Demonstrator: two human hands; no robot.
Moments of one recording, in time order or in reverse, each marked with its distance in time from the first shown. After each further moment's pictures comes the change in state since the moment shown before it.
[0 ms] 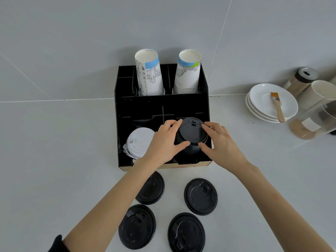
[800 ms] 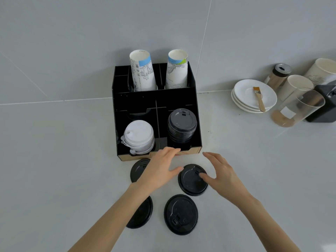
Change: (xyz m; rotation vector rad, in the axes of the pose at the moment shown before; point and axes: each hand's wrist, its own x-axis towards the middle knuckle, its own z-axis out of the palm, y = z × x) left_hand -0.084 0.004 0.037 -0.040 -0.143 0.058; right_hand -0.109 0.016 0.030 0.173 -0.059 0.124
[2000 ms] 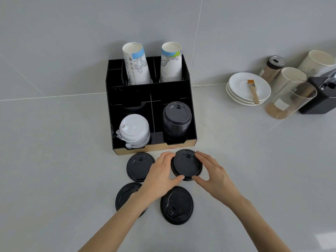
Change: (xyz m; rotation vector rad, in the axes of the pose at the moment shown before) left_hand -0.023 0.005 0.033 -0.075 0.014 -0.072; right_hand -0.019 0.001 0.015 0.081 0.018 -0.048
